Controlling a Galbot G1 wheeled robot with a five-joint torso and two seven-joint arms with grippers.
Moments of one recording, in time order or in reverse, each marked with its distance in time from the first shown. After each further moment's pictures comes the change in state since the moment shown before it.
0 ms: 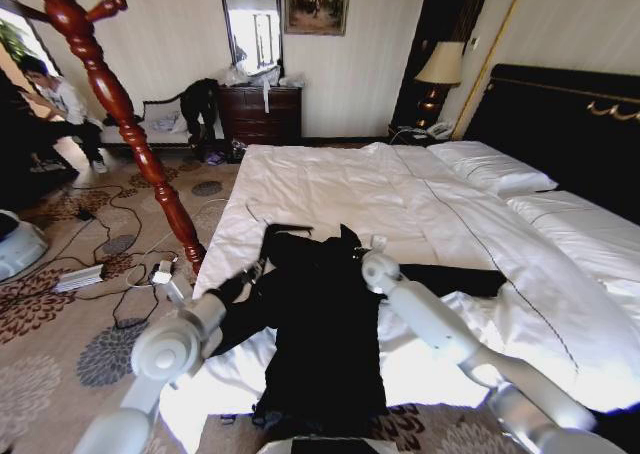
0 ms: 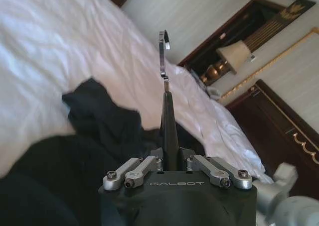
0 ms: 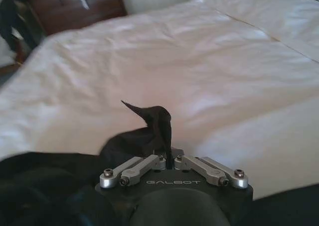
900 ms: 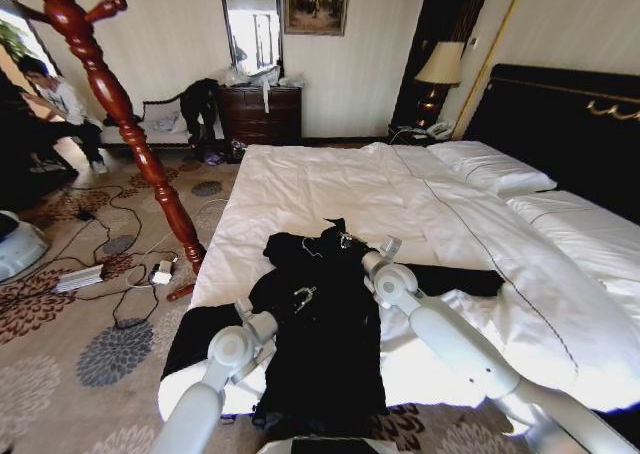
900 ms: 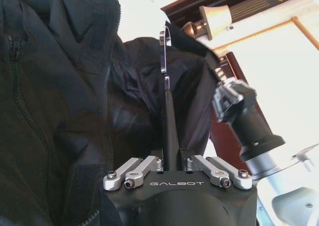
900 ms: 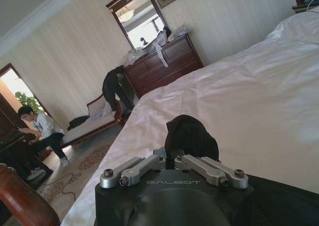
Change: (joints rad) left arm -0.127 -0.216 0.228 0.345 -0.025 0.053 0.242; right arm -0.118 -0.016 0.032 0.169 -0.036 0.271 -0.297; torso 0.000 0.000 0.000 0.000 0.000
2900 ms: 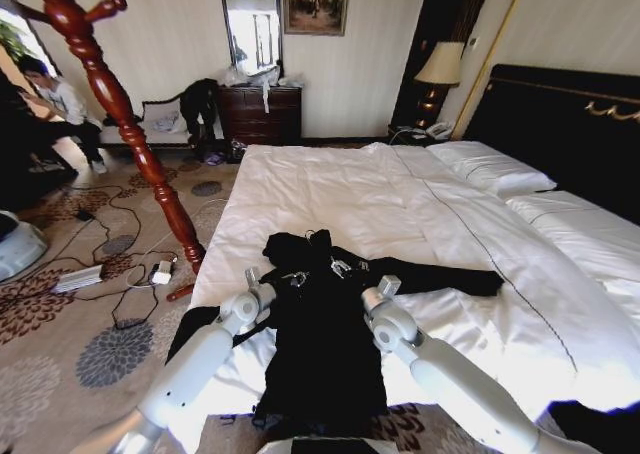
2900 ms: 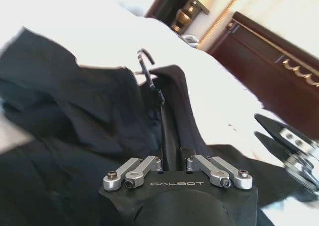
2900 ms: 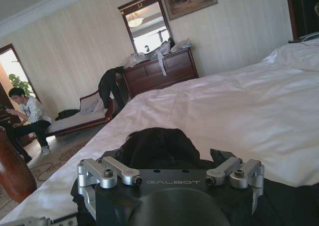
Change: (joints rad) left arm -0.369 0.195 0.216 0.300 0.329 -0.087 0.157; right arm -0.263 -0.019 -0.005 0.088 -0.339 0.118 -0.013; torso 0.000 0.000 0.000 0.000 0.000
